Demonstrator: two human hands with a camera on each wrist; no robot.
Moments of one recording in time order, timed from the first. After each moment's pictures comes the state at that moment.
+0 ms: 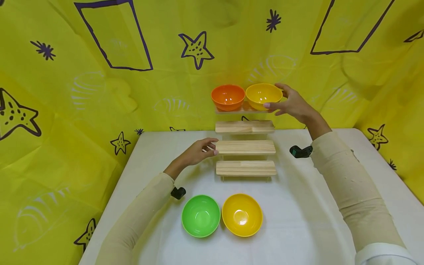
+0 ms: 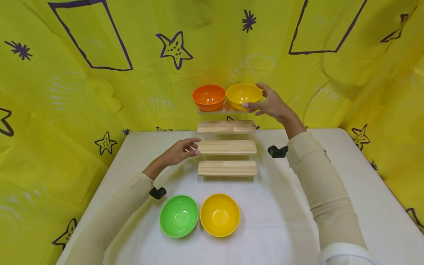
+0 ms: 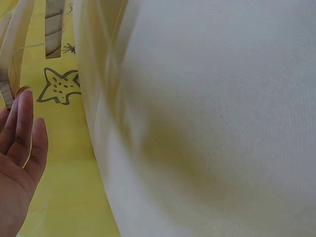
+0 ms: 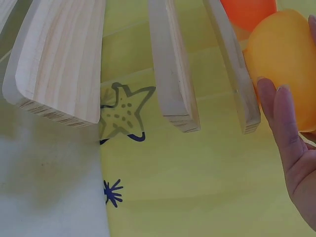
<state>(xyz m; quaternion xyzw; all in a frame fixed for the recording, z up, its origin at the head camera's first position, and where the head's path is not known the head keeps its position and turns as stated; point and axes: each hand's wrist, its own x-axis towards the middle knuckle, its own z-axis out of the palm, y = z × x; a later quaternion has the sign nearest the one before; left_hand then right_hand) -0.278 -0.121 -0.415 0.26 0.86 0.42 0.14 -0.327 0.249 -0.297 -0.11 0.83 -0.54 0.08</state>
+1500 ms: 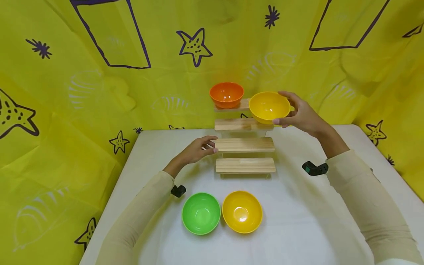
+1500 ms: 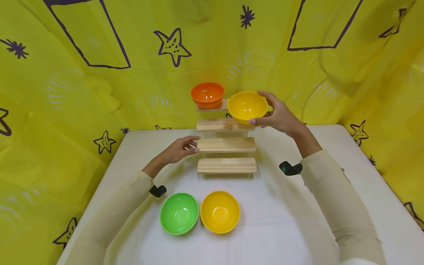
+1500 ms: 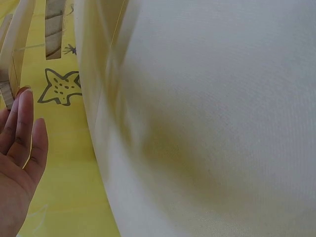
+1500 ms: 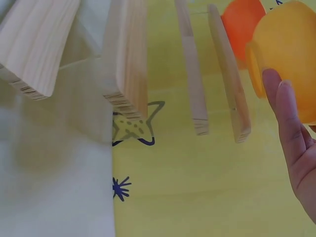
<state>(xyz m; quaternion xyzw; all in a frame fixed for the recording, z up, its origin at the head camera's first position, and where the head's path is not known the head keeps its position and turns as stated) -0.278 -0.121 -0.415 0.27 0.86 0.42 0.13 -0.268 0.259 -0.307 -0.17 0.82 -0.55 0.05</state>
